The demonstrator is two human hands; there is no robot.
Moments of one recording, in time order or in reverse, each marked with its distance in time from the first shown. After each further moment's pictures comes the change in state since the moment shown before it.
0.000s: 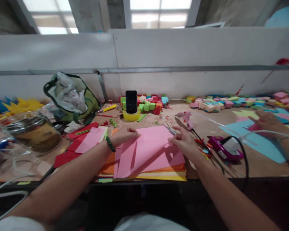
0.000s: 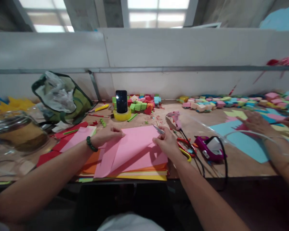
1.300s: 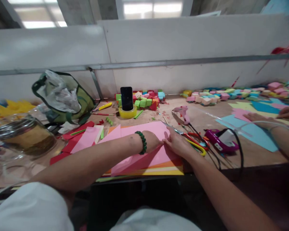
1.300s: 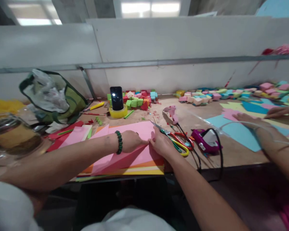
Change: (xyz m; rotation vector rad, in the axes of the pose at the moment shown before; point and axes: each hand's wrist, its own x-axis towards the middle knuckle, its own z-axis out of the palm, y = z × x) left_hand 0.017 0.067 0.067 1.148 -0.543 0.508; right_hand -0.005 0.009 0.006 -0.887 -0.155 -0.018
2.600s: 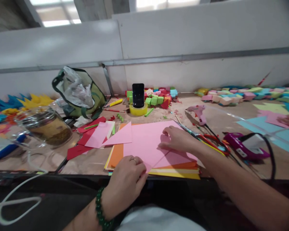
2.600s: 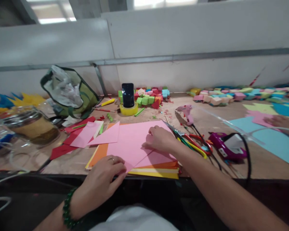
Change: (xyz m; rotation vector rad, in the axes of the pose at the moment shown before) left_hand -0.125 0.066 0.067 -0.550 0.451 -0.554; right_hand 0.023 -0.045 -0.013 -0.116 -0.143 -0.316
